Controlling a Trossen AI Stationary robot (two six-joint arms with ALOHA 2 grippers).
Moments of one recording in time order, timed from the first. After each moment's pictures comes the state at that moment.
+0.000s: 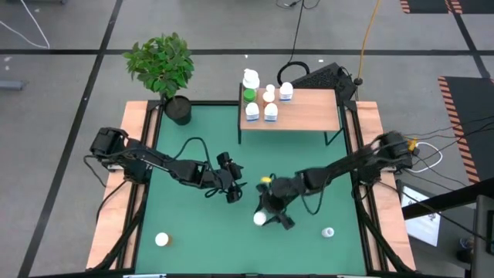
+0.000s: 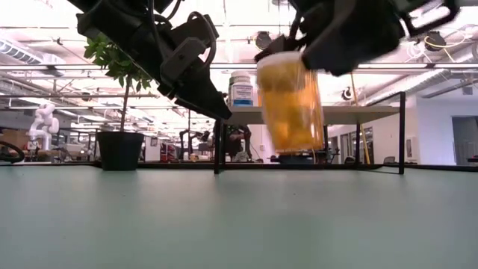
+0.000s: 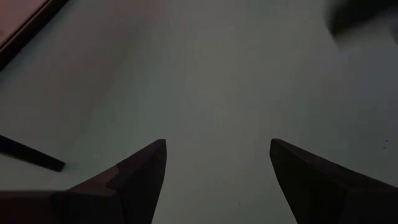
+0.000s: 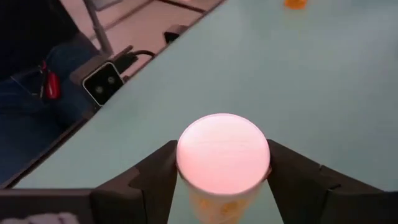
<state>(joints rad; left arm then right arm) -0.20 1.64 0.88 0.04 -0.41 -0.19 0.28 1.72 0.88 0.24 -0.34 -0.10</state>
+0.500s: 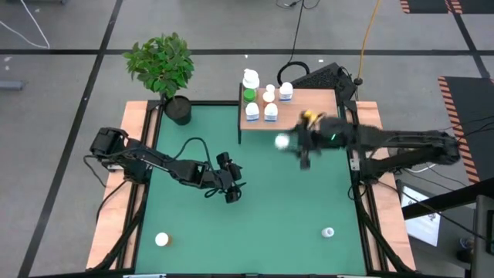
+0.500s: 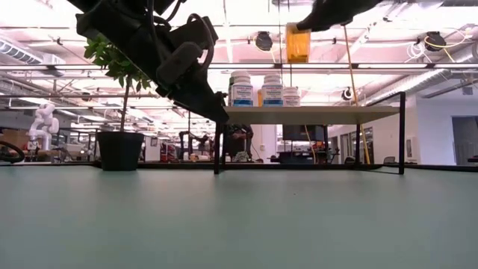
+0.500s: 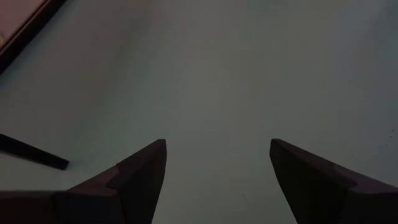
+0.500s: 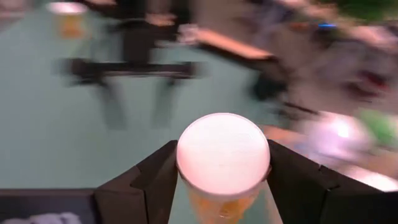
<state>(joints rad) -0.20 1.64 0.88 0.02 -0.41 -0.16 -0.08 1.05 0.88 -0.26 0.05 -0.35</state>
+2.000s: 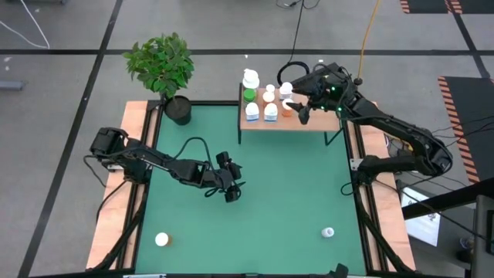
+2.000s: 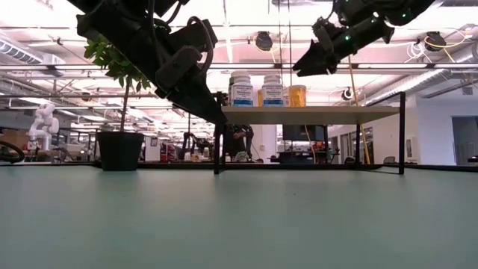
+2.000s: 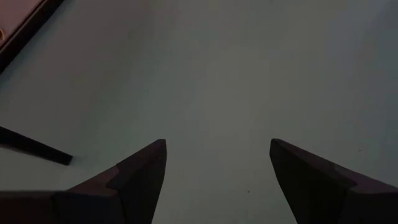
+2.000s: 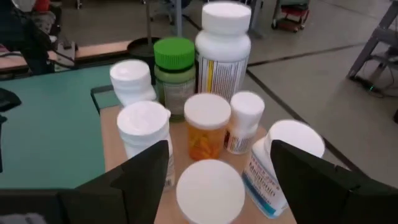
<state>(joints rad) -0.19 1.64 0.88 0.00 -0.41 -0.17 -0.77 1.17 0.88 -0.09 -0.32 -0.17</state>
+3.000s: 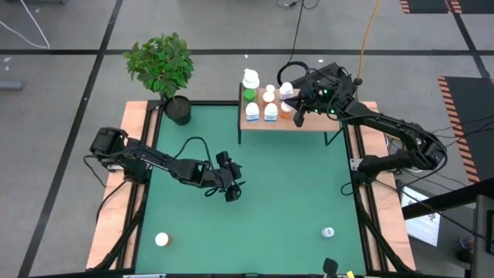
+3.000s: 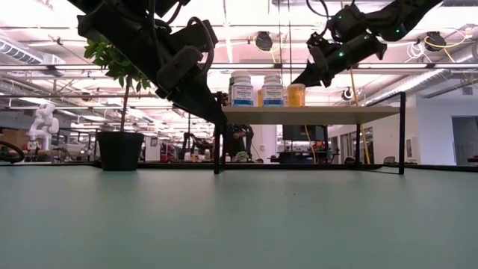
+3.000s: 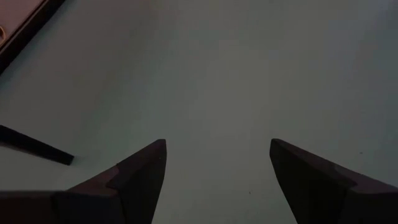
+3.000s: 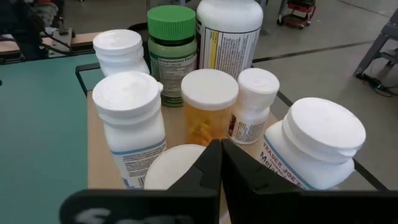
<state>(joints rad) -0.19 1.64 0.88 0.00 -0.41 -0.17 -0.77 1.28 0.81 -0.02 -0.31 -0.22</state>
